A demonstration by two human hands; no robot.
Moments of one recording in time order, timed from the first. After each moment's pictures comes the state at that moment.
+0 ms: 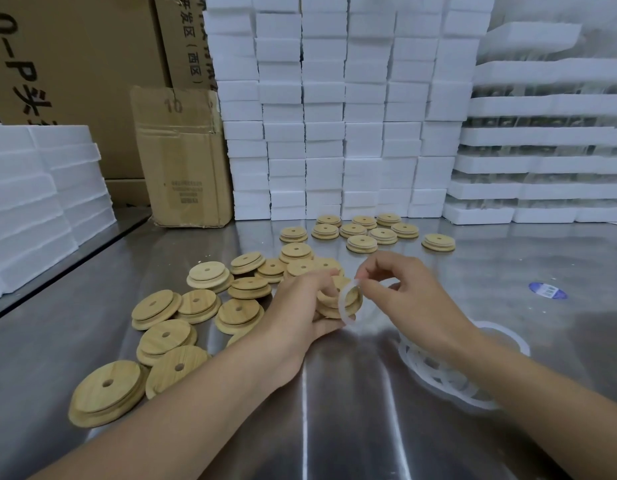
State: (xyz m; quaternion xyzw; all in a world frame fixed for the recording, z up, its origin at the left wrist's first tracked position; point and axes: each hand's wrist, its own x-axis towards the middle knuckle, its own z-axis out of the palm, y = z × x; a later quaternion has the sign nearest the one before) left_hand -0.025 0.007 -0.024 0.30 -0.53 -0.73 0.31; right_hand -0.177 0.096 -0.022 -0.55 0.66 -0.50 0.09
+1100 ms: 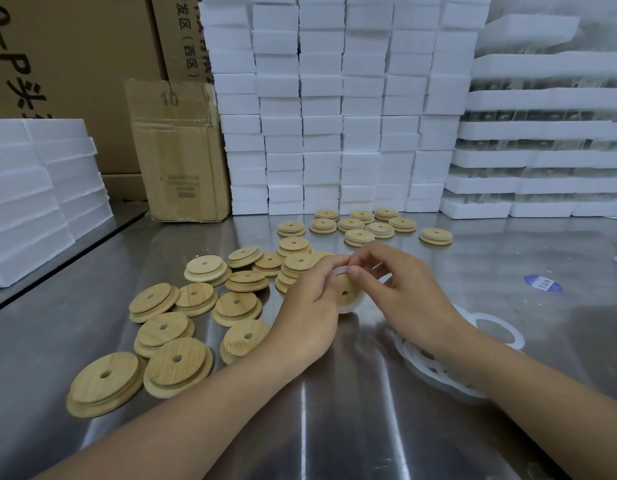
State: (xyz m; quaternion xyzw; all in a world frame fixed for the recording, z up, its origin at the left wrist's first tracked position) left_hand -0.036 0.007 -0.048 0.20 -0.77 -0.45 0.40; right_hand -0.179 0.090 -0.032 -0.60 0.63 -0.49 0.01
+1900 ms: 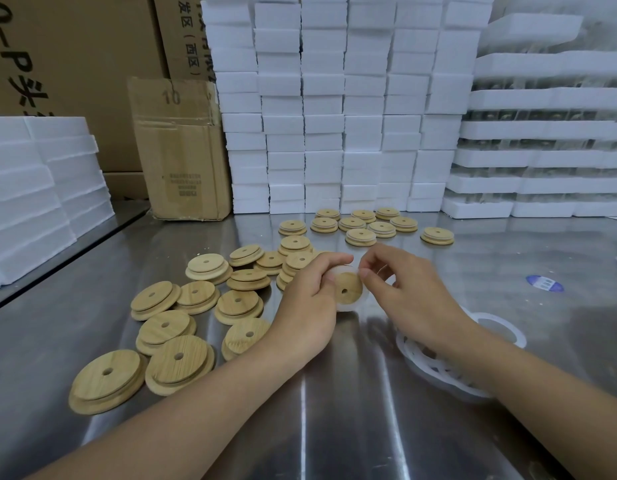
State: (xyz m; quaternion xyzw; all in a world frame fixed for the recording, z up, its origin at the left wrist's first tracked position) left_hand -0.037 0.003 -0.047 0.25 -0.77 -0.44 0.39; right_hand -0.184 0.093 -0.031 -0.57 0.70 -0.43 -0.02
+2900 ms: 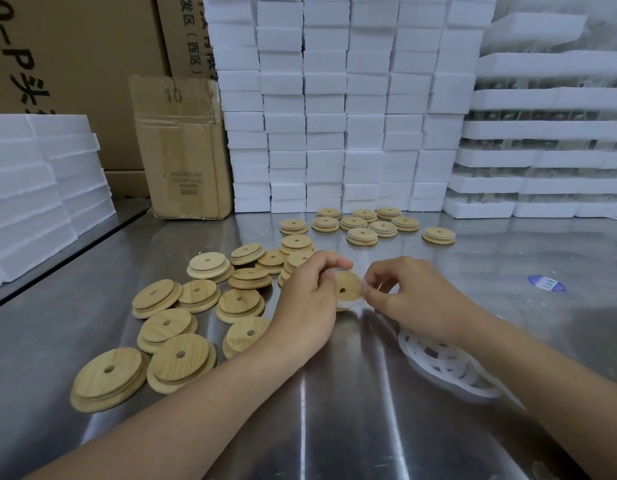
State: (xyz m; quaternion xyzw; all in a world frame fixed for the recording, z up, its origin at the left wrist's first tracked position) left_hand -0.038 0.001 -0.049 0.27 -0.73 -0.47 0.41; right_hand -0.193 0.097 -0.021 -0.58 0.76 -0.30 0.06
